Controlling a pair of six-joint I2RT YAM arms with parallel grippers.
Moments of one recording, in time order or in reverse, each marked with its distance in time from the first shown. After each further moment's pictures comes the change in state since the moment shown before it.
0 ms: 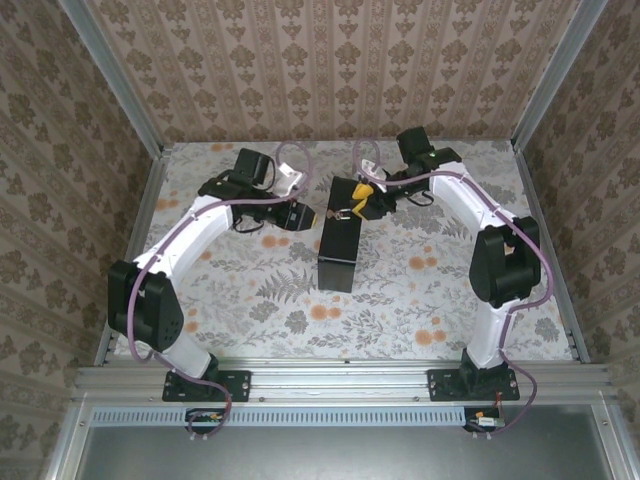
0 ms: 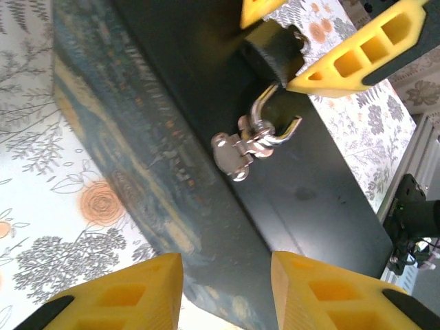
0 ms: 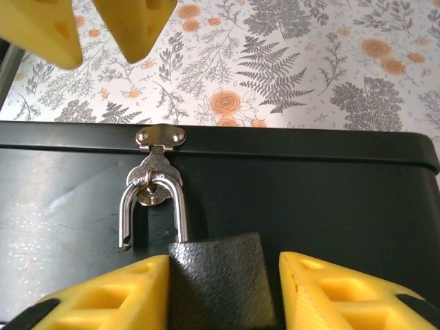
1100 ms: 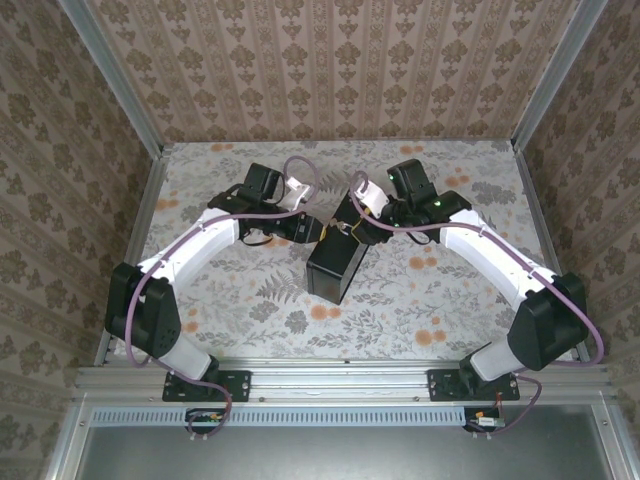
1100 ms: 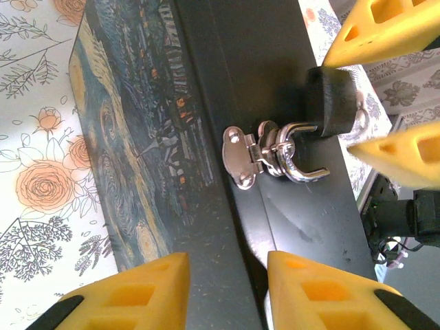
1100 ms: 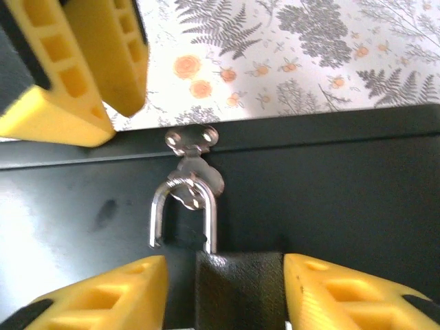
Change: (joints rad) left arm -0.050 -0.036 -0.126 0.113 0.017 -0.131; right arm 0.203 -0.413 -0.383 0.219 0.462 0.593
